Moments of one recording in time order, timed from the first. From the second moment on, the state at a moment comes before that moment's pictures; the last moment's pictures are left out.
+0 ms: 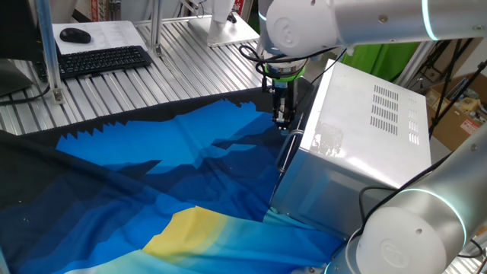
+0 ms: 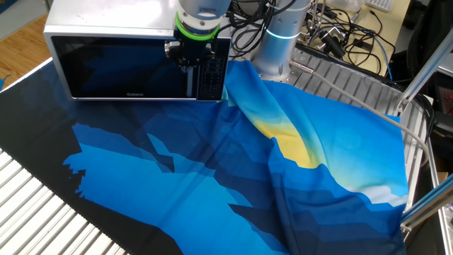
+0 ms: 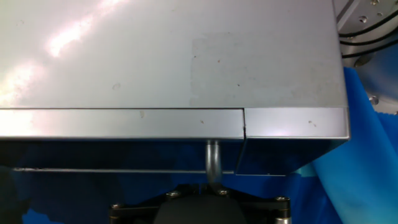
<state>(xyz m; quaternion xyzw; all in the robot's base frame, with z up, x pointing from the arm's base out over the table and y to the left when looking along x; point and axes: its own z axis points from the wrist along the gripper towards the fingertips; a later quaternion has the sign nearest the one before) 0.392 -0.119 0.189 0.93 0.32 -0.13 0.10</state>
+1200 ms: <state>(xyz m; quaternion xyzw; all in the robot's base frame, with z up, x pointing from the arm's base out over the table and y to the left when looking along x) 0.377 -0.118 0.190 0.93 0.30 -0.16 0.12</state>
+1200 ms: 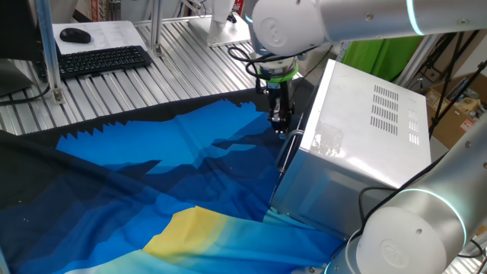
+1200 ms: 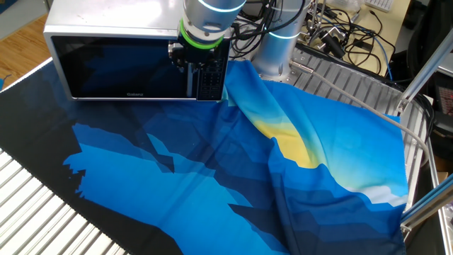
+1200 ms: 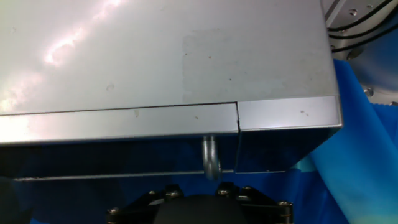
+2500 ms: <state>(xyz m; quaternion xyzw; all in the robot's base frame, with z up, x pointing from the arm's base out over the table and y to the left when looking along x) 0.372 -0.120 0.189 0.93 0.31 -0.18 0.13</state>
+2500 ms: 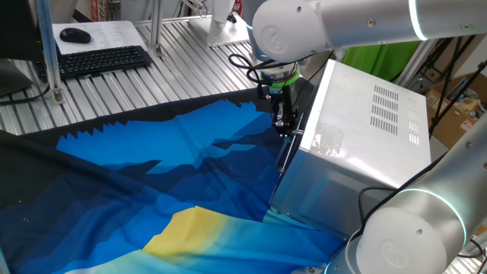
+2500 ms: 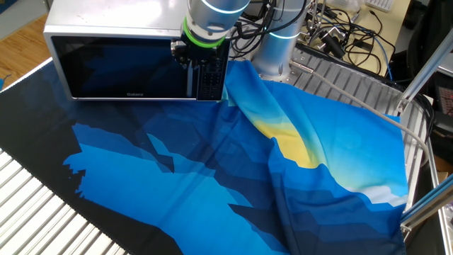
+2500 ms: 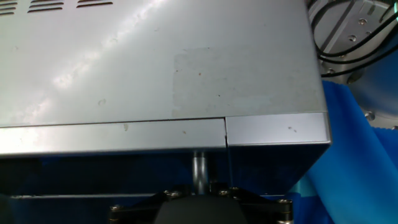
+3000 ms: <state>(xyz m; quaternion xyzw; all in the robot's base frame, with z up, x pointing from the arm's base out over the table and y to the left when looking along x) 0.376 -0.120 0.187 0.93 0.31 -0.18 0.13</state>
